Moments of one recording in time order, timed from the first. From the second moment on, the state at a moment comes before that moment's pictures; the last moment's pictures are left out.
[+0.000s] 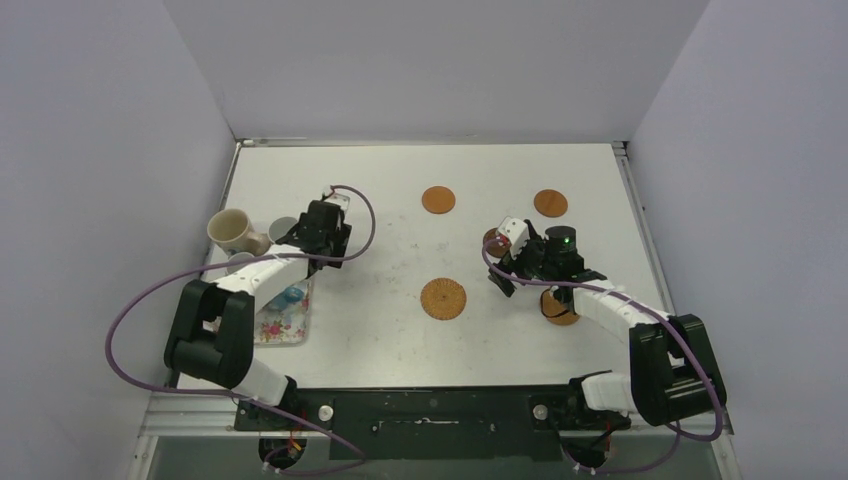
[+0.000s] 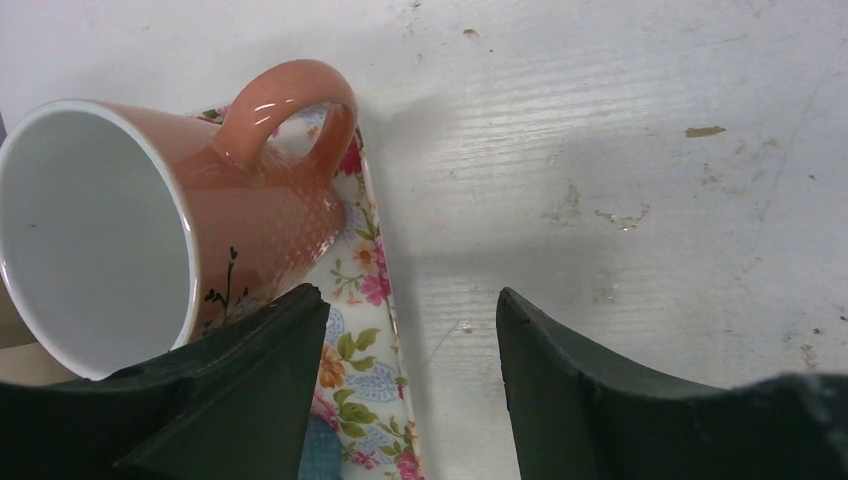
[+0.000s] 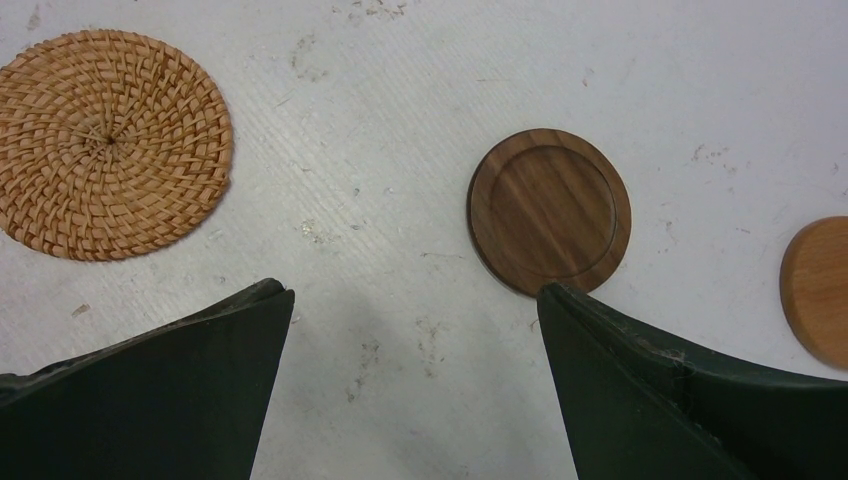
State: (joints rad) left arm -0.32 1.51 0.86 -0.23 -0.38 0.05; right arm 0.23 1.31 0.54 0.14 -0.50 -0.53
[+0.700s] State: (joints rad) left arm -0.20 1.61 0.86 -0.31 -0.28 0.01; right arm 0.23 1.31 0.54 0.14 -0.50 -0.54
